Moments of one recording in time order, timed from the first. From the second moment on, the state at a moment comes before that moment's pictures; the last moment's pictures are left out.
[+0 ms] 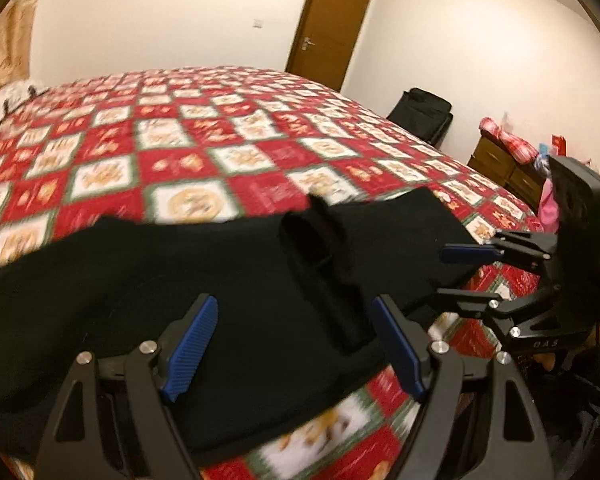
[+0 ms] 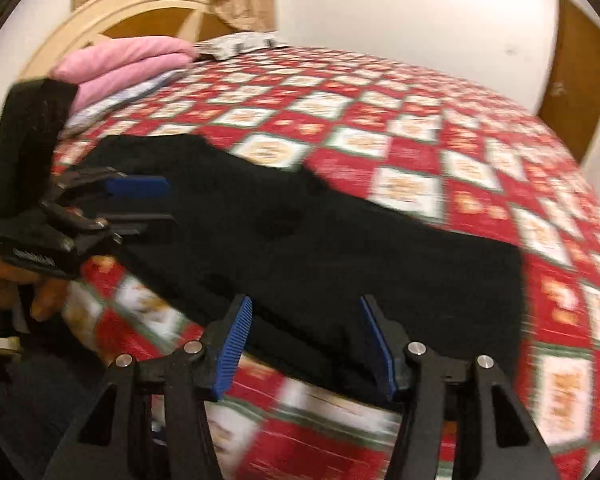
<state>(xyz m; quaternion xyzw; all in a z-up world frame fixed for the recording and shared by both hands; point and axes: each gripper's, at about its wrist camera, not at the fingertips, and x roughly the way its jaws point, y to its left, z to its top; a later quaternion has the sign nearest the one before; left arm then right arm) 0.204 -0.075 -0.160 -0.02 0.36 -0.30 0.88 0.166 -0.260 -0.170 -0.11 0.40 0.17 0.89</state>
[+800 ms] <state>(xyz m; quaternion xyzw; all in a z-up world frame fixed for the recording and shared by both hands) 0.230 -0.130 -0.189 0.09 0.40 -0.24 0.88 0.176 -0.294 -0.198 -0.12 0.43 0.09 0.89</state>
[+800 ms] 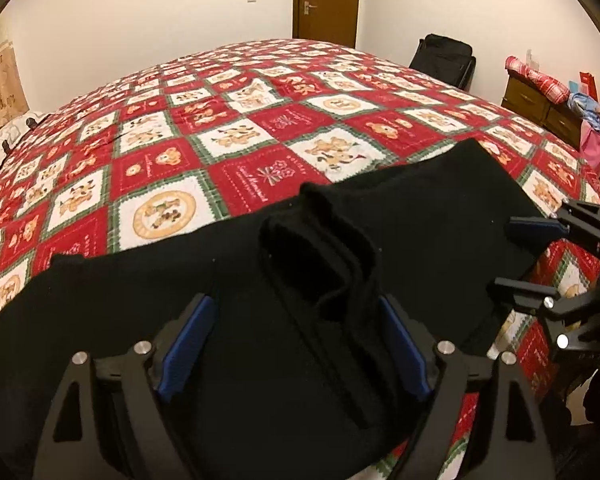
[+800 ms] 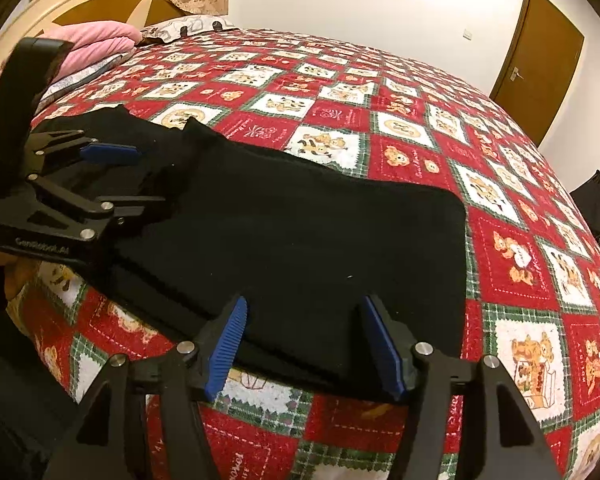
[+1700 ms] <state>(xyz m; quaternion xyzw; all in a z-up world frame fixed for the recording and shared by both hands) 0.207 -0.119 -0.191 0.07 0.39 -0.25 0.88 0.272 -0.242 -0.193 -0.06 0.45 0.17 0.88</state>
